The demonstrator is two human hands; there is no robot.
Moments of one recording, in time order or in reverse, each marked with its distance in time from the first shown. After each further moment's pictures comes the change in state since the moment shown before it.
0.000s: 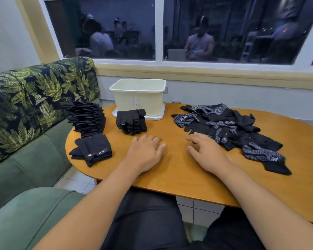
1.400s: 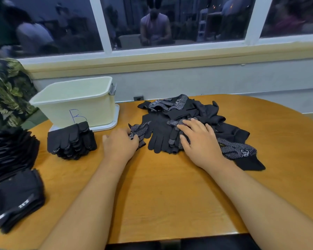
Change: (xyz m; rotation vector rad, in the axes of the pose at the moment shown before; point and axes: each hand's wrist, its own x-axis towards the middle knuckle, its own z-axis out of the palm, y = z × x) left_hand 0.150 0.041 0.058 -0.121 0.067 -0.266; right_hand 0.023 0.110 -0.011 -0.242 0.273 0.176
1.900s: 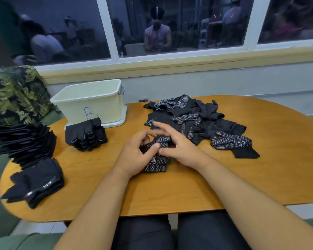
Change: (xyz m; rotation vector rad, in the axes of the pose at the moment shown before) left_hand -0.094 0.000 -0.037 -0.723 -0.033 0.508; right_hand -0.031 -0.078 -0.033 0.994 -0.391 -0.132
